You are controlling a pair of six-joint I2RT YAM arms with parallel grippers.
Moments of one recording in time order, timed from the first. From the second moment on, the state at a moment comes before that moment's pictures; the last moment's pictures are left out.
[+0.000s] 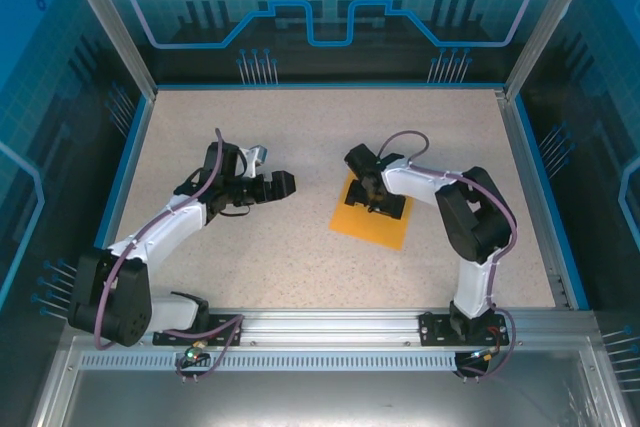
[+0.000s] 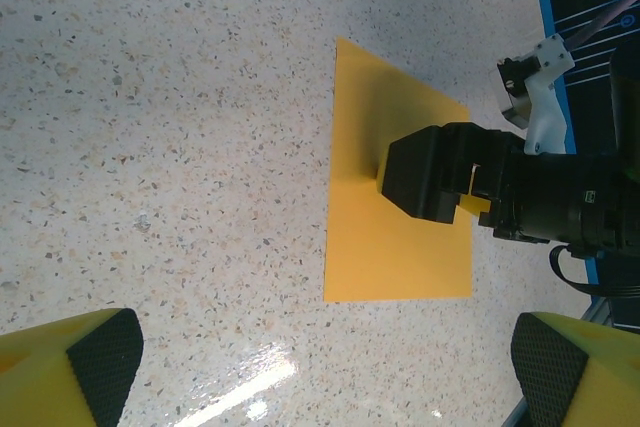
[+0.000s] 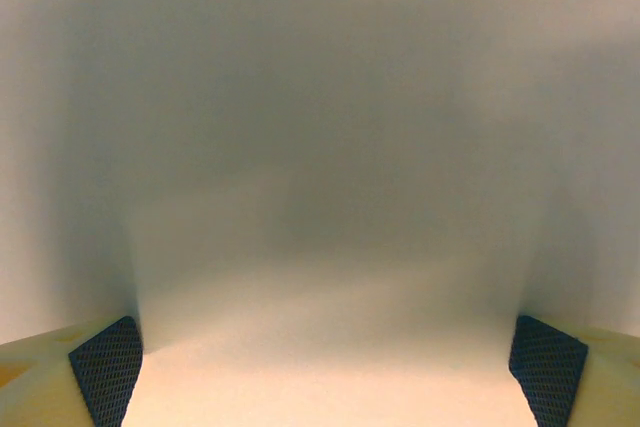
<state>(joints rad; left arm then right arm) -0.23 1.30 0.78 -0.26 0.56 -0.50 0.57 1.90 1.22 -0.73 0.16 0.90</state>
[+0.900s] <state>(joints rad) -0.23 1.31 0.78 -0.29 0.56 -0.50 0.75 1.92 1.26 -0.70 0.13 0.52</state>
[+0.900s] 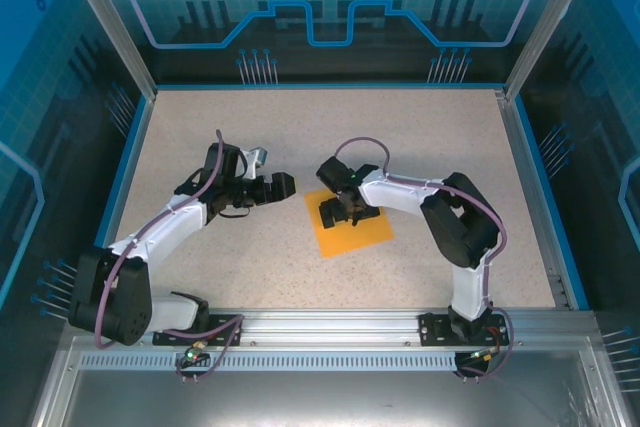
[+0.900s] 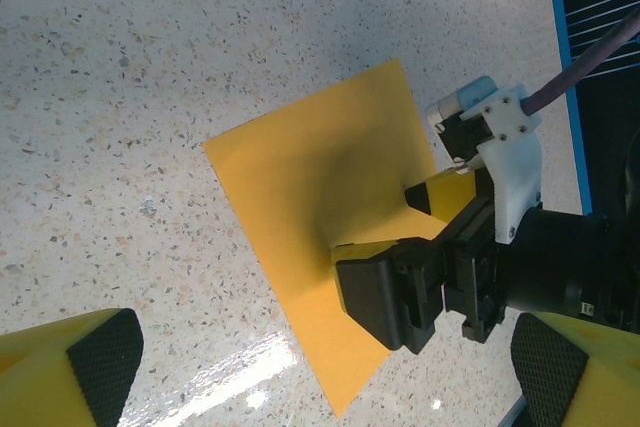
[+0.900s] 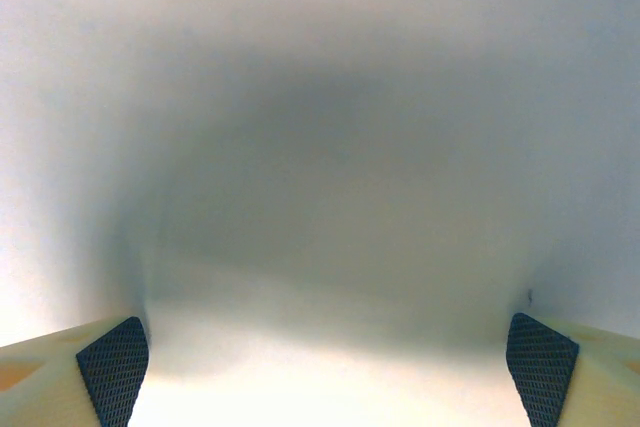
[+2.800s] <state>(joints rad) -0.23 1.31 0.75 -0.29 0.56 -0.51 0.75 1.94 1.25 -0.61 0.15 0.50</state>
